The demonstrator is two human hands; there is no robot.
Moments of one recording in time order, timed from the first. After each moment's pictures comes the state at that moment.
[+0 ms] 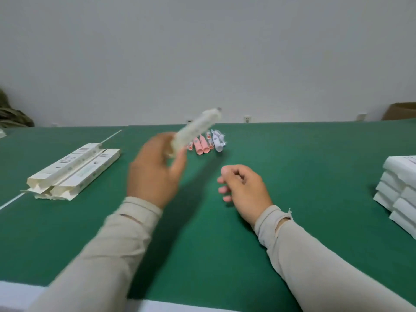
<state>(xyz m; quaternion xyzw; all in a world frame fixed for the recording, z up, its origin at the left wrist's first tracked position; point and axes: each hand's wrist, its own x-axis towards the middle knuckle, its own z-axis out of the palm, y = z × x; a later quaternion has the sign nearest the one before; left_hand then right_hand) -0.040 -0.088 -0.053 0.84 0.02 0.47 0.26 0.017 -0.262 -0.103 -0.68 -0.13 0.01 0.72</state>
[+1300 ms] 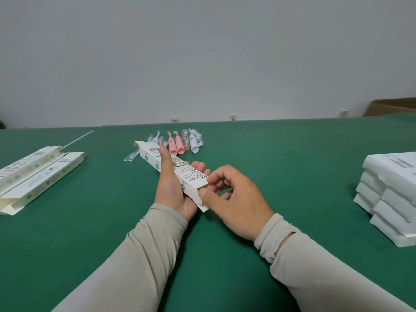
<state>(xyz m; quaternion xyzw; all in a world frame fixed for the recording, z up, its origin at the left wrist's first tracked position) 0.049 -0.177 -0.098 0.30 0.11 0.07 0.95 0.031 -0.316 -0.108 -0.75 -0.27 -0.04 0.60</state>
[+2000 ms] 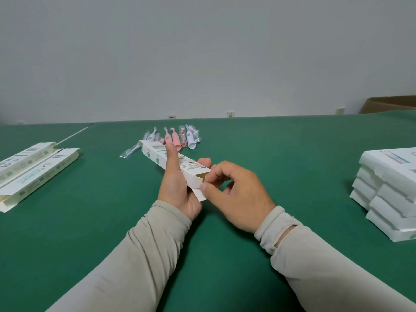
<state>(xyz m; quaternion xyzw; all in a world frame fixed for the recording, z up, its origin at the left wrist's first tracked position) 0.046 -0.188 -0.096 0.34 0.09 0.02 0.94 0.034 -0.324 -0.104 -0.77 -0.30 -0.10 0.56</state>
